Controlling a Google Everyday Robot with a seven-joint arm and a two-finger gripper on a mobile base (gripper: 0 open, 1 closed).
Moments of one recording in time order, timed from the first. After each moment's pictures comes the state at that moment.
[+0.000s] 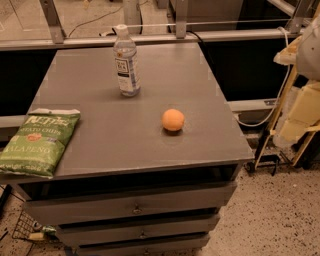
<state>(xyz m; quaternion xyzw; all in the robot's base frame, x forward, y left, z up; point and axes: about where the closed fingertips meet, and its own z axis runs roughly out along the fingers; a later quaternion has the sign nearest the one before) 0.438 -0.213 0.989 -0.60 0.78 -0.05 0.18</state>
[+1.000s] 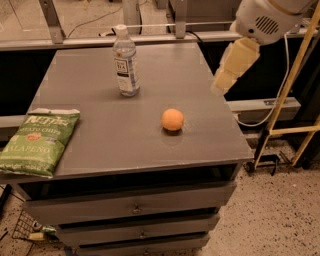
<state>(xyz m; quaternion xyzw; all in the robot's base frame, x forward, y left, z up) 0.544 -0.139 1.006 -0.56 0.79 -0.01 0.25</state>
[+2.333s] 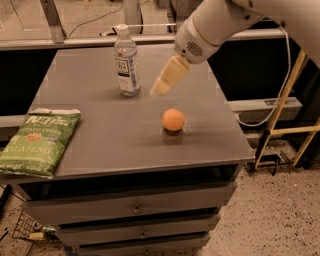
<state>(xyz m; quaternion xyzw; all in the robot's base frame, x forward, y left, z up) 0.604 -0.027 0.949 -0.56 0.76 0.11 0.31</state>
